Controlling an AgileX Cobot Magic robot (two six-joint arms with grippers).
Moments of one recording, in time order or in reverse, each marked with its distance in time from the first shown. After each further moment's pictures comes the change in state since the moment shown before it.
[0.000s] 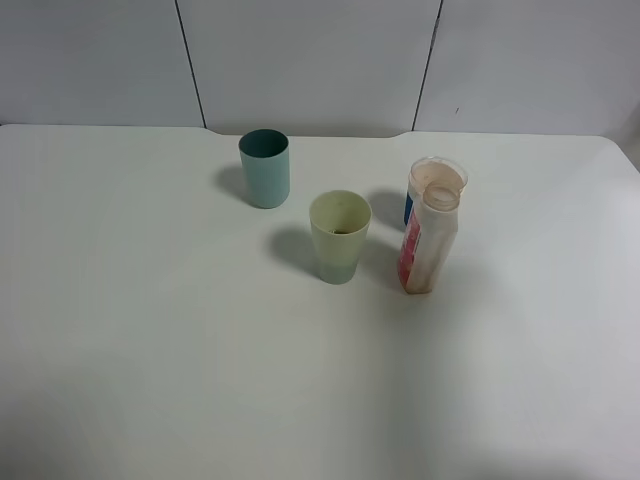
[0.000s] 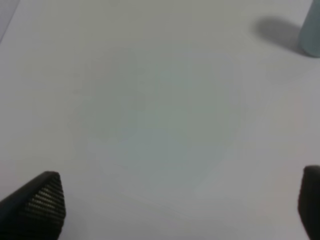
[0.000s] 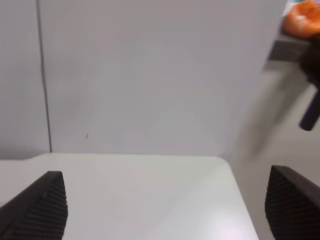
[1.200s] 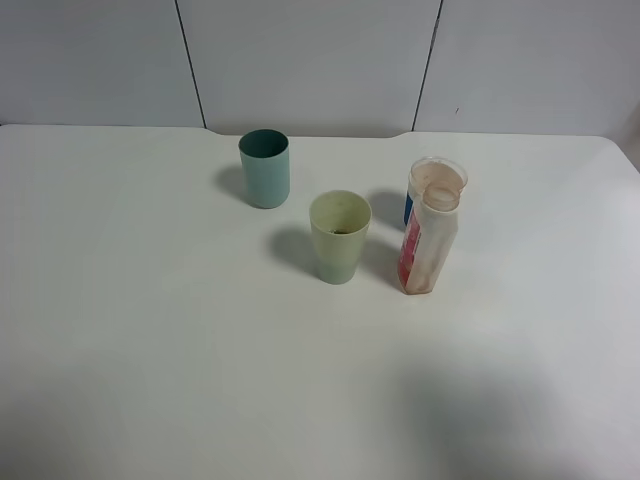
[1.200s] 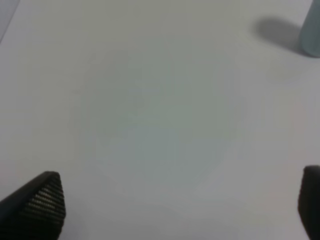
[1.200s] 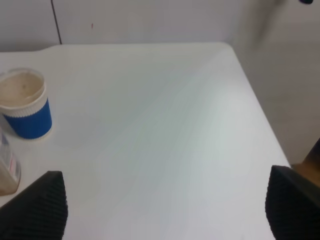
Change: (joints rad) left arm 0.000 0.000 0.000 0.000 0.000 0.000; right arm -0.007 -0.428 0.012 0.079 0.649 -0.023
